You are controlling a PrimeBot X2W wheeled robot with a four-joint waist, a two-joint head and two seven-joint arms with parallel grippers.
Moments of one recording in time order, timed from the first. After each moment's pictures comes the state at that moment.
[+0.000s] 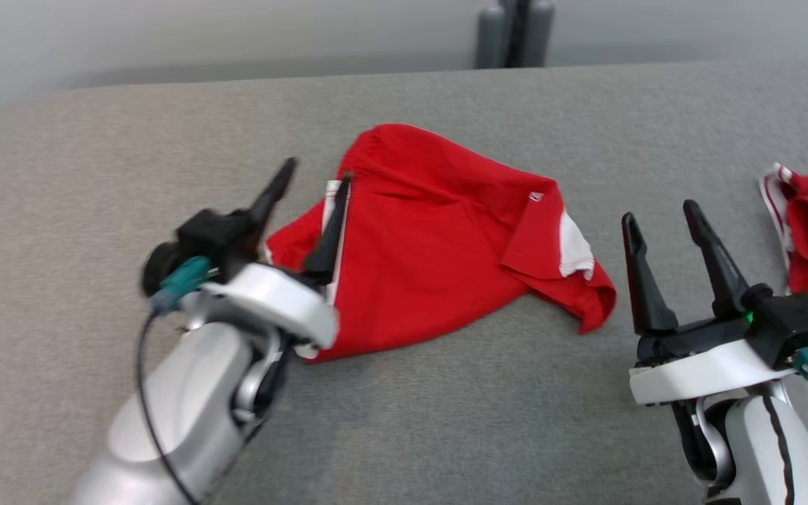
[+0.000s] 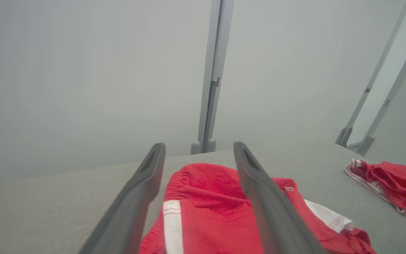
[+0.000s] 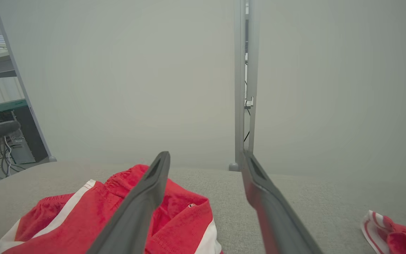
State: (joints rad) left arm -0.61 0.18 -0.65 0.38 -0.65 0.12 -0.25; right arm -0.27 -0.05 0.10 0.14 0.15 0.13 -0.26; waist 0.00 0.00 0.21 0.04
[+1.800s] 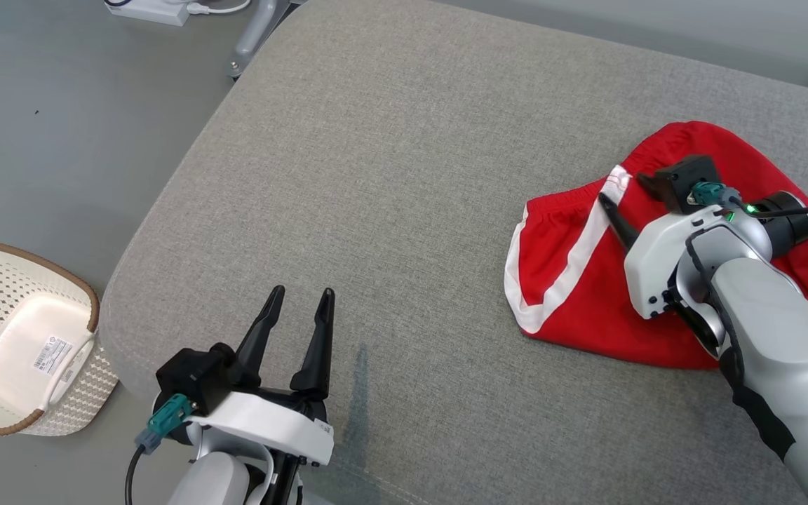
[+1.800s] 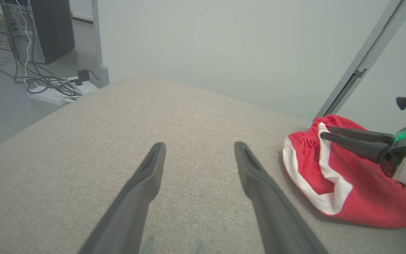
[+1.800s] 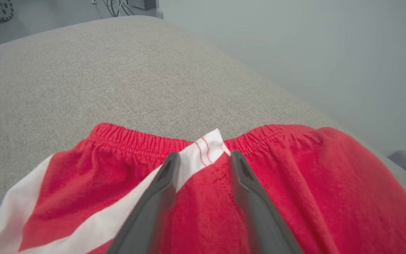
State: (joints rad) left arm -0.20 0.05 -0.31 0.29 -0.49 -0.04 -0.26; right arm -0.85 -0.23 0.58 0.93 0.30 0.13 -0.04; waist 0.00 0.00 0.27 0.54
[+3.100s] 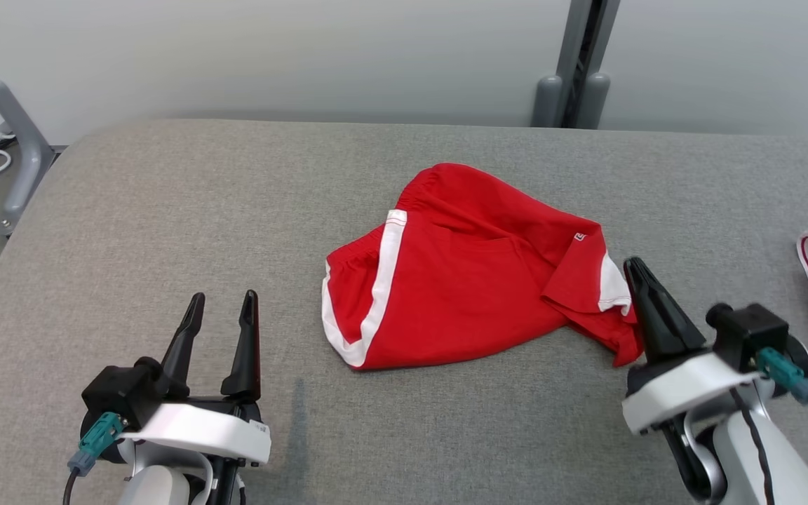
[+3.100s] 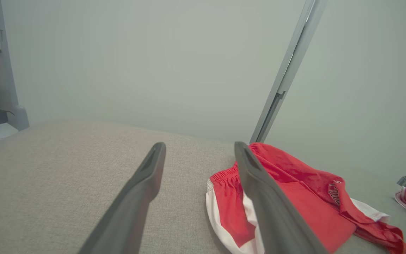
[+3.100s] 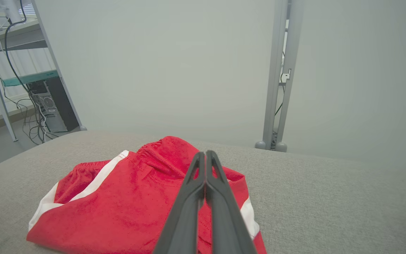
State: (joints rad) left arm -0.14 0.05 -0.11 0.27 -0.38 -0.07 -0.26; right arm -0.33 -0.13 0.23 0.39 0.26 0.13 -0.25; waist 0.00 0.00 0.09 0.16
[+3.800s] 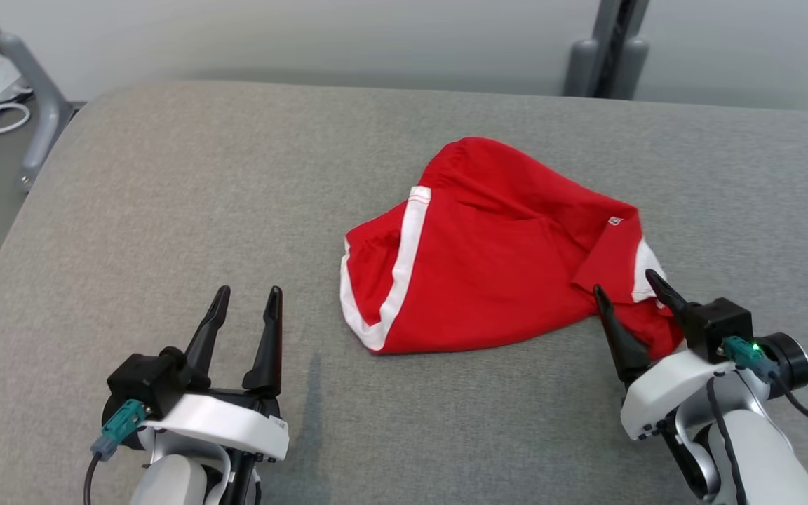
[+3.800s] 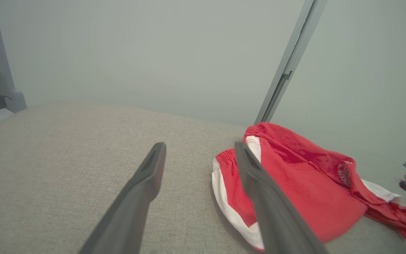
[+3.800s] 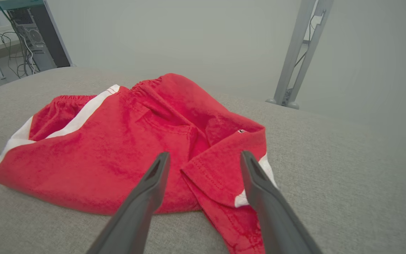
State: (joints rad) left arm -0.18 0.05 -0.16 0.31 -0.38 -0.09 -0.26; right arm -0.29 -0.09 0.16 0.38 0.08 0.13 -0.09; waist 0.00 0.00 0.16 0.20
